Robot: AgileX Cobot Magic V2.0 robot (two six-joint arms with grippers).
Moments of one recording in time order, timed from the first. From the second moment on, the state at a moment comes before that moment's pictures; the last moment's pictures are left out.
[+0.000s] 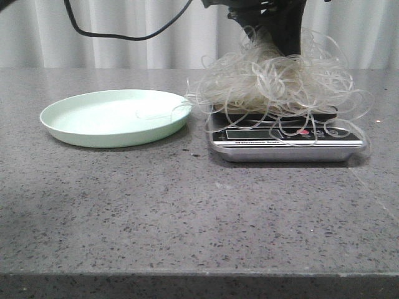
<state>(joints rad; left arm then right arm) -0.76 2.12 -2.18 -0.11 1.15 0.11 -0.07 -0.01 0.03 0.09 0.15 0.02</state>
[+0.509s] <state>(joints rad) -0.76 2.12 -2.19 -0.11 1.21 0.11 -0.07 -0.01 0.03 0.09 0.15 0.02</state>
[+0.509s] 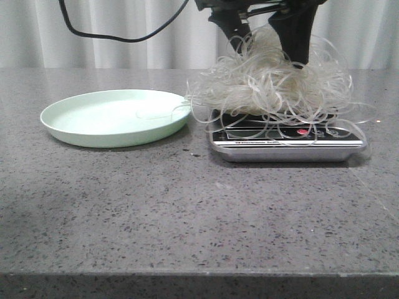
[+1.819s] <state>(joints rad) -0.43 1.34 -1.55 0.10 1.04 -0.01 -0.07 -0.01 0.03 0.09 0.12 0.02</state>
